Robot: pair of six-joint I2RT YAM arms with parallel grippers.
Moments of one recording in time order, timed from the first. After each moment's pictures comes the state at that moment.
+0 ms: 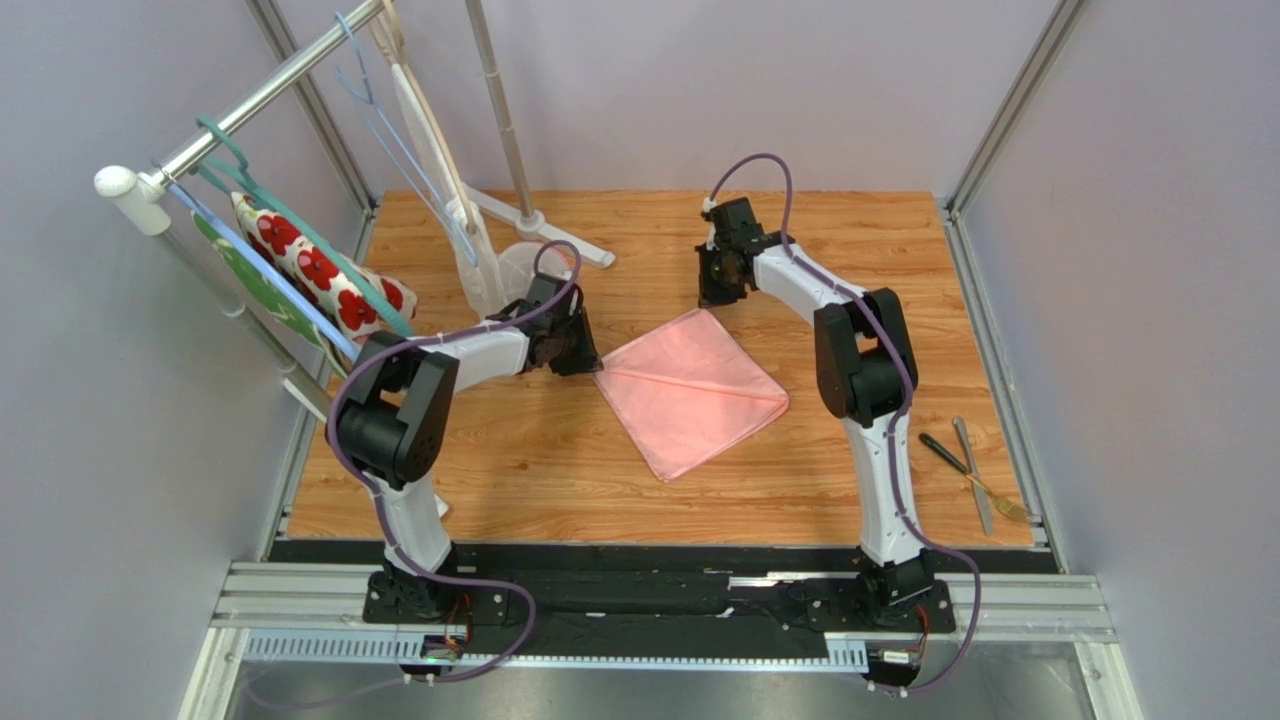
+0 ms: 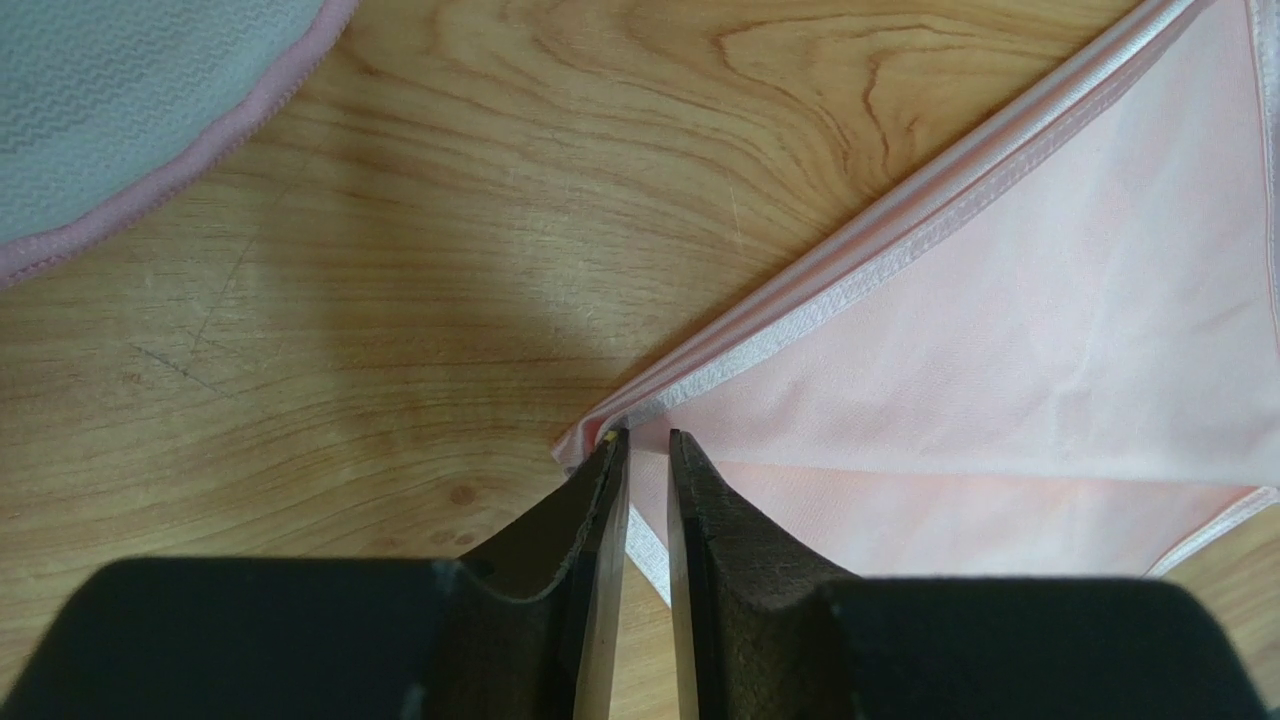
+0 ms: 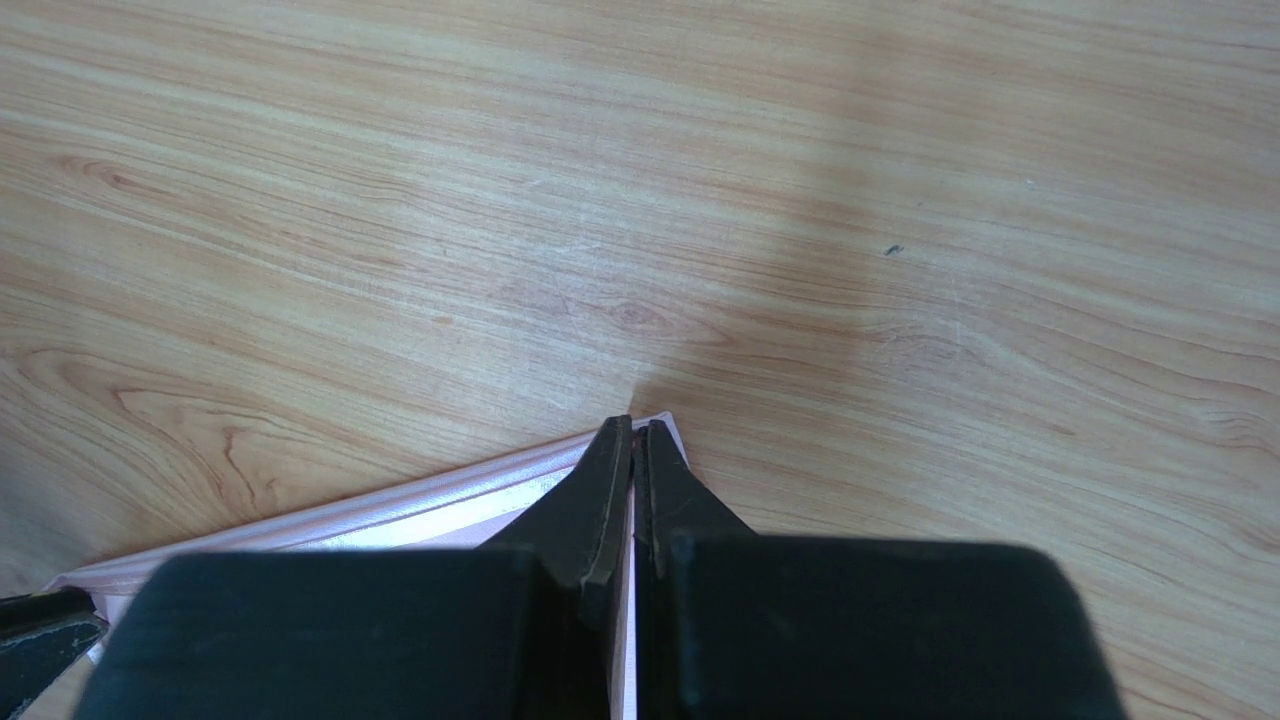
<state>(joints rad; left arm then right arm) -0.41 1.84 1.06 -0.13 0.10 -0.59 0.36 2.31 1.86 -0.50 -0.11 0.27</state>
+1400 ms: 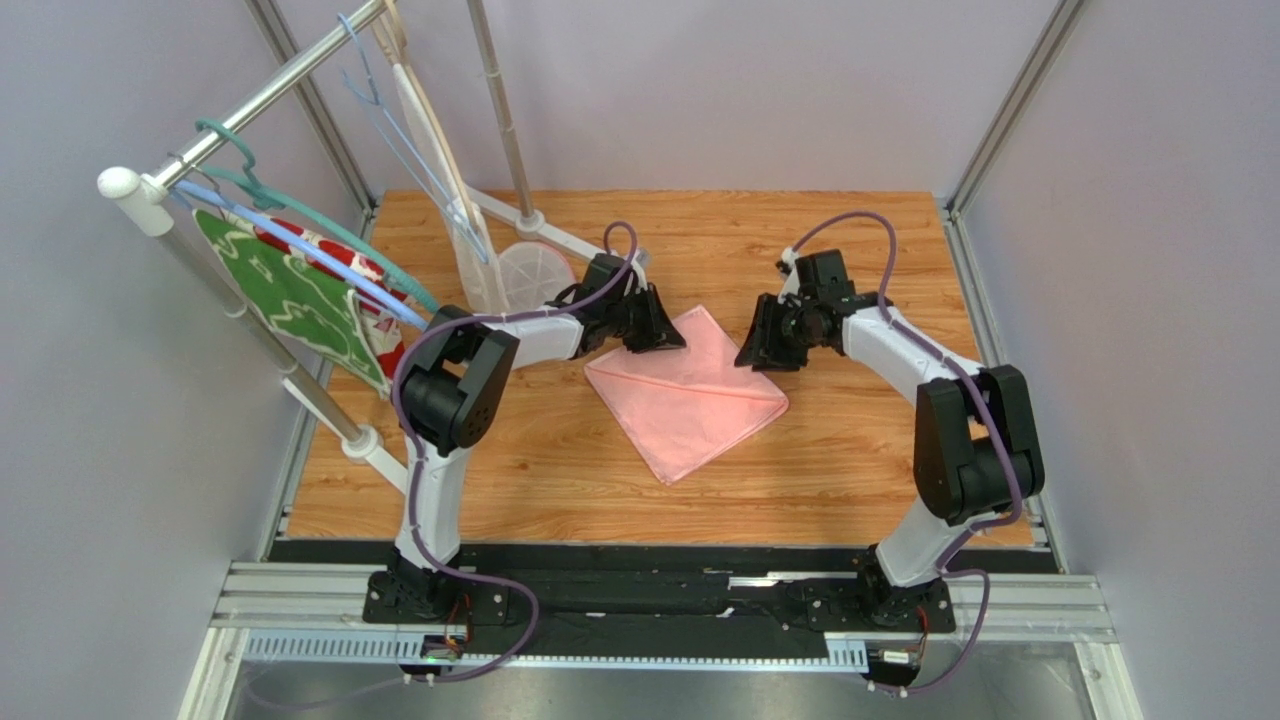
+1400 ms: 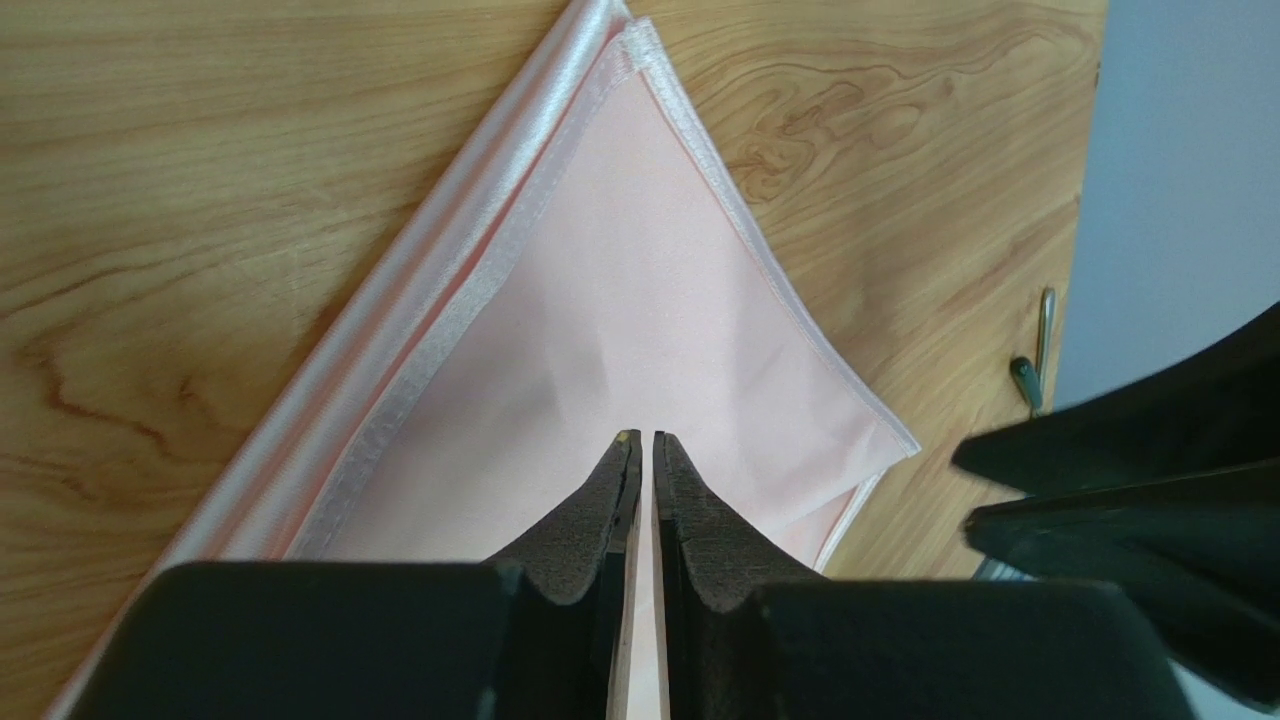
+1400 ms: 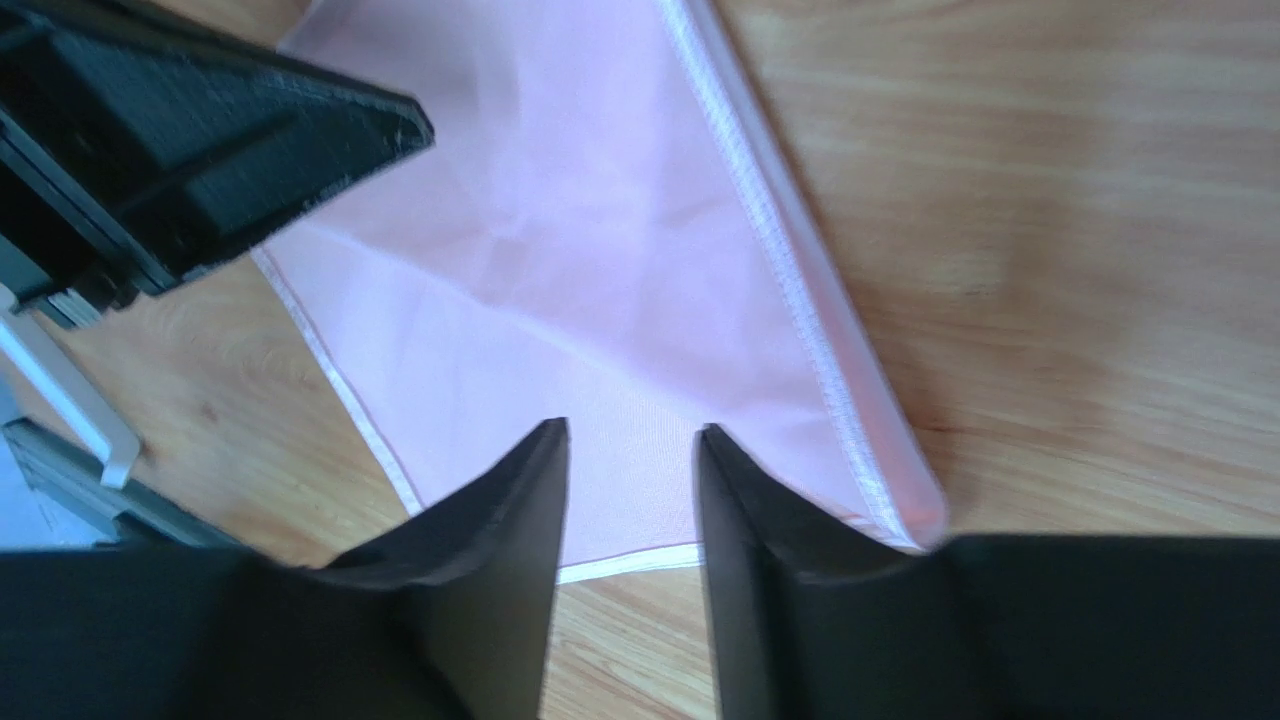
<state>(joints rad) -0.54 2.10 1.32 0.13 0.41 -0.75 0.24 1.67 1.17 -0.48 -0.33 0.41</state>
